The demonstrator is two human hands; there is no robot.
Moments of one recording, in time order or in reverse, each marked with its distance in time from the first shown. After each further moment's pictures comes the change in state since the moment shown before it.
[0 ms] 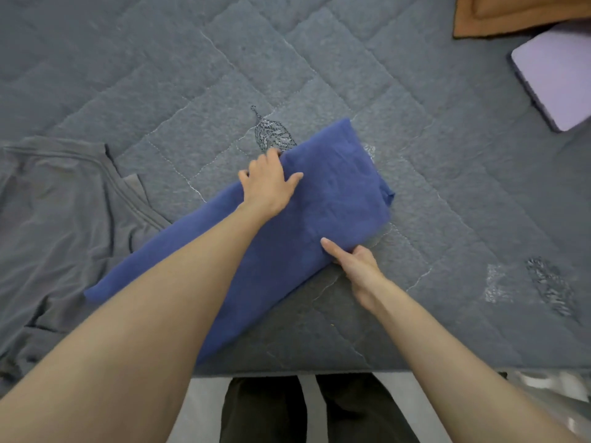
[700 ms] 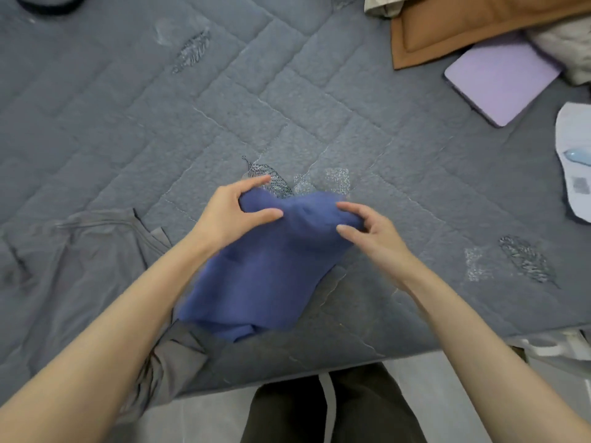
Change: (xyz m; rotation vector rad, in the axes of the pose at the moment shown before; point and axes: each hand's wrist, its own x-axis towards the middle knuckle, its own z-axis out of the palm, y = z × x) left_hand -0.063 0.007 -0.132 -0.345 -0.126 0.271; right_hand -0.088 -0.094 -0.033 -0.324 -0.099 -0.522
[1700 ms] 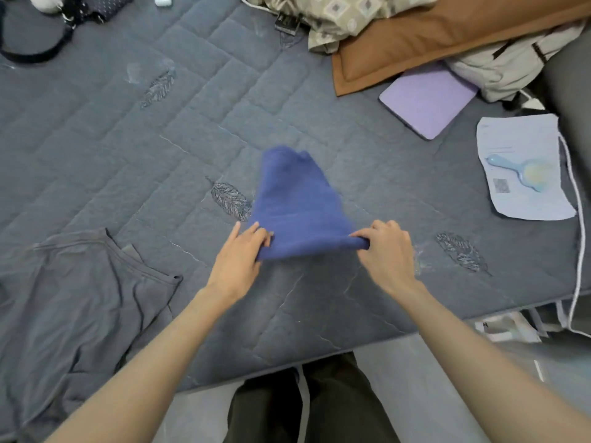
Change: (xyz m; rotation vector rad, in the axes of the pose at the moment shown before) left_hand -0.051 0.041 0.087 0.521 -0.109 0.240; right_hand -0.047 0.025 -0.094 -1.000 0.313 -0.073
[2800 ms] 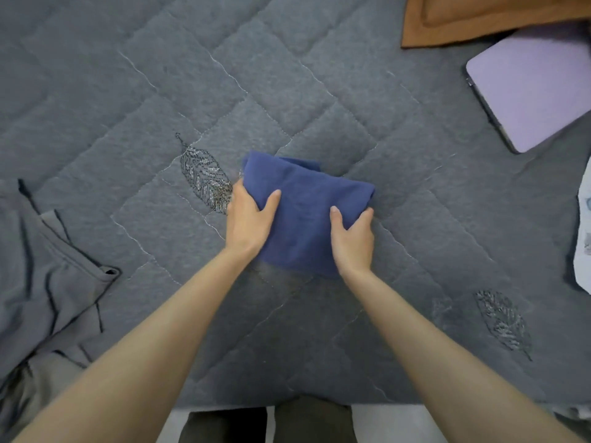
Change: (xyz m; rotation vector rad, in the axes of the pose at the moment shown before) left_hand 0.156 -0.029 0.098 -0.616 0.328 -0.761; right_hand 0.141 -0.019 0.130 0.814 -0.125 0.494
